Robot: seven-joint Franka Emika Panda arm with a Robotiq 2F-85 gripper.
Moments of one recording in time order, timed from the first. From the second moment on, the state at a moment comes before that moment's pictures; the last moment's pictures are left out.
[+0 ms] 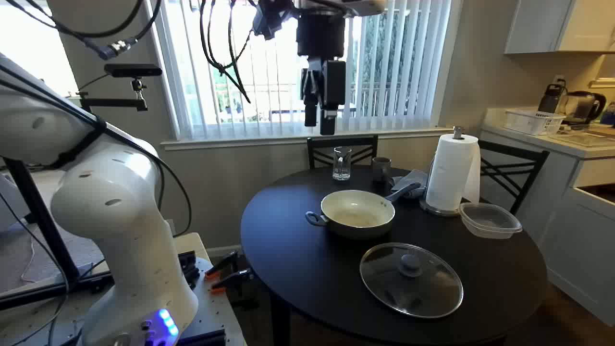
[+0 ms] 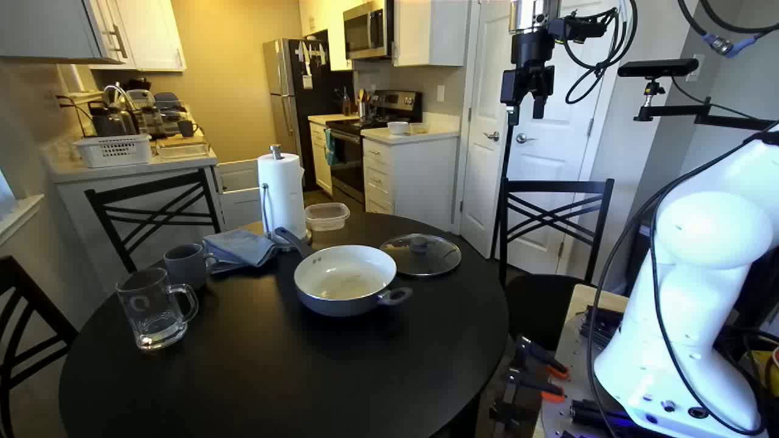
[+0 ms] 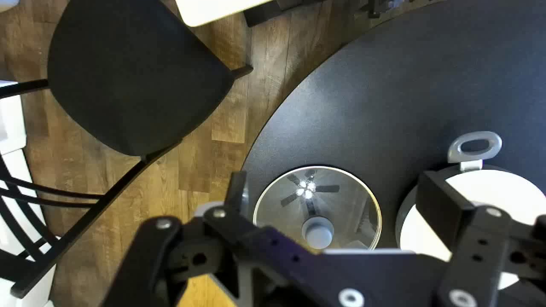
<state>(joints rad) -0.21 -0.66 -0.16 -2.32 -0.18 1.61 0.00</state>
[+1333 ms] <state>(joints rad) -0.22 -0.36 -0.29 -2.32 -0.18 2.15 0.00</state>
